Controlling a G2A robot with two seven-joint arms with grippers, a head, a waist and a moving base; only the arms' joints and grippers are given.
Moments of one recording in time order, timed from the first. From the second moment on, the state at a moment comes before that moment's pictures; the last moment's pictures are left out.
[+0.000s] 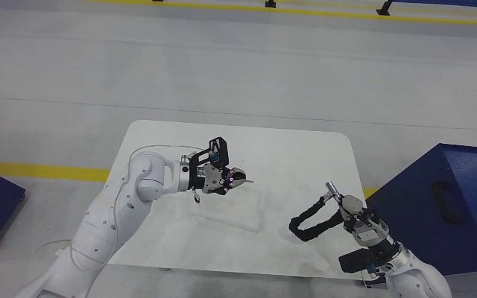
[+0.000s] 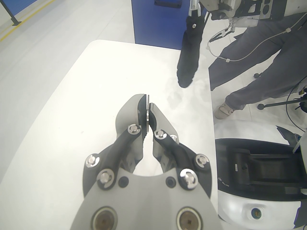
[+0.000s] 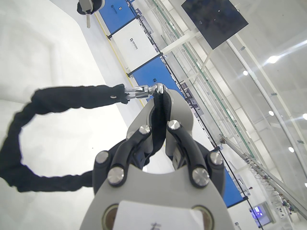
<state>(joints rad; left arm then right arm) 0.64 -1.17 -0.86 -1.26 0.82 -1.01 -0.37 -1.81 -0.79 1.58 -1.80 -1.87 0.24 -0.73</state>
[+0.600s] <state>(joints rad) 0.64 -1.17 -0.86 -1.26 0.82 -1.01 -0.37 -1.67 -0.83 1.60 -1.74 -2.10 0.92 -0.93</state>
